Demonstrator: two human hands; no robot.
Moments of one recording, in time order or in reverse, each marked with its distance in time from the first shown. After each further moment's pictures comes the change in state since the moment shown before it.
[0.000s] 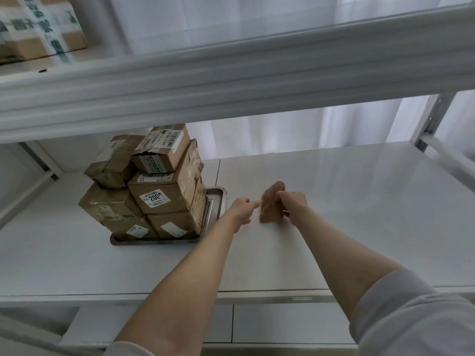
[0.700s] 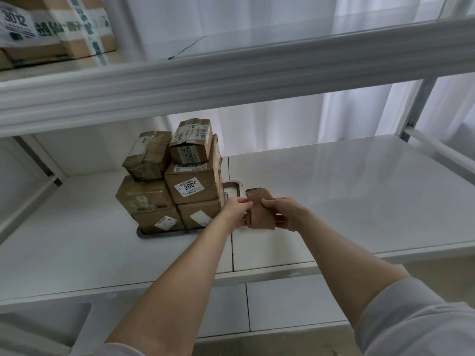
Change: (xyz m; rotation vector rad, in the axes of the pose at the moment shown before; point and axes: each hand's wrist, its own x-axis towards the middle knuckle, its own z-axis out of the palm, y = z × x) left_hand -0.045 -0.041 -0.073 -0.228 -0.093 0.039; right_hand -0.083 0.030 0.055 0.022 -0.284 0.021
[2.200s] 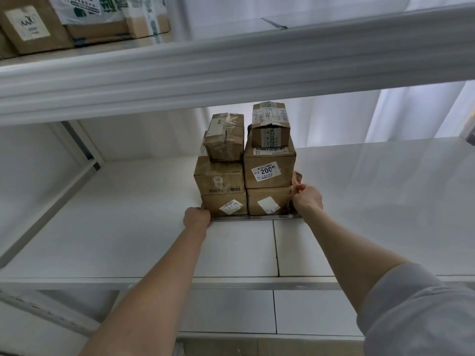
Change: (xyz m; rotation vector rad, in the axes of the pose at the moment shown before) left_hand 0.019 -0.052 -0.181 -0.057 0.632 -0.129; right_hand 0.069 -0.005 0.073 -0.483 0.538 -0.242
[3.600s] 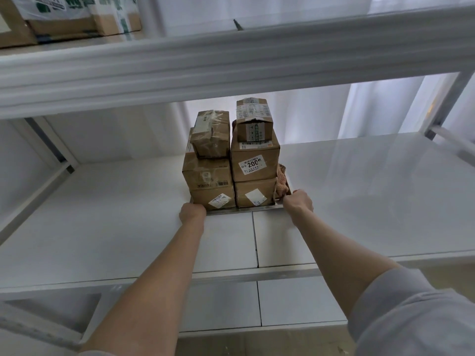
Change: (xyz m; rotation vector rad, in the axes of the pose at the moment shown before) left_hand -0.030 0.010 0.034 0.256 0.074 0.093; right_hand -0.014 0.022 -0.026 -0.055 0.025 0.200
